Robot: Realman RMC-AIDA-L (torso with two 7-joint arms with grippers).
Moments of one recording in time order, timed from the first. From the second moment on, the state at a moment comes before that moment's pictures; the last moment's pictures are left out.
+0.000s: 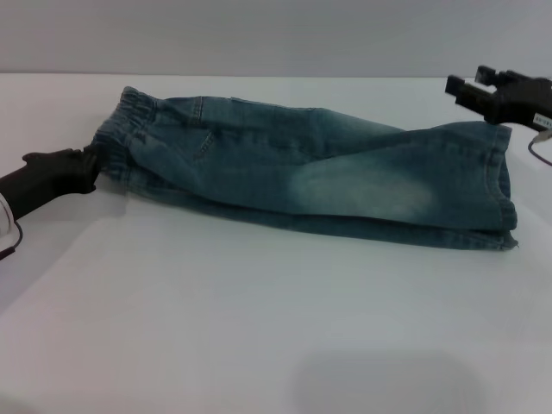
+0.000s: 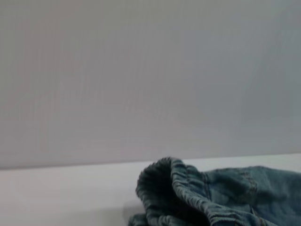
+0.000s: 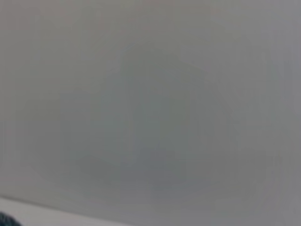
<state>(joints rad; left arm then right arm) -0.49 -2.05 0.64 0.45 1.70 1.00 -1.24 0.61 2.07 -0.53 -0.52 -1.79 -1.06 1.33</state>
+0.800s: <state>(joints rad) -0.50 -2.05 0.65 0.44 1.61 1.08 -1.15 0.68 2.07 -0.53 -0.34 -1.55 -0.96 1.10</state>
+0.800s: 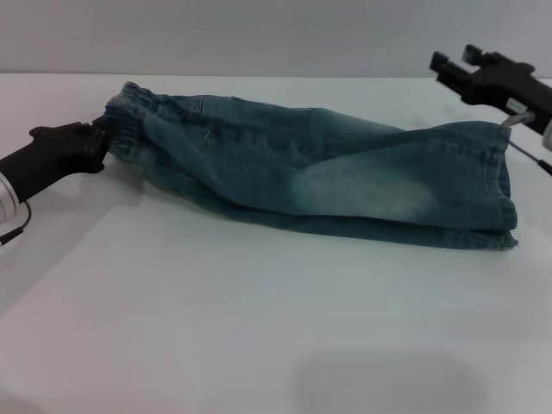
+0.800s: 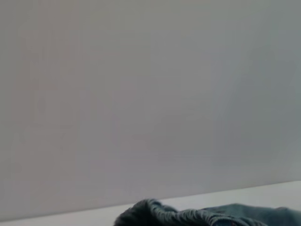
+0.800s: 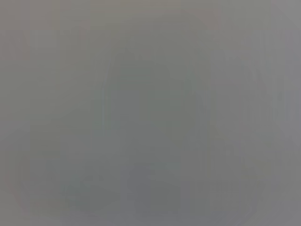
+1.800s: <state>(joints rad) -0.59 -2.05 0.66 0.52 1.61 1.30 -1.18 0.74 2.08 -0.57 -0.14 -1.56 -0.94 0.98</state>
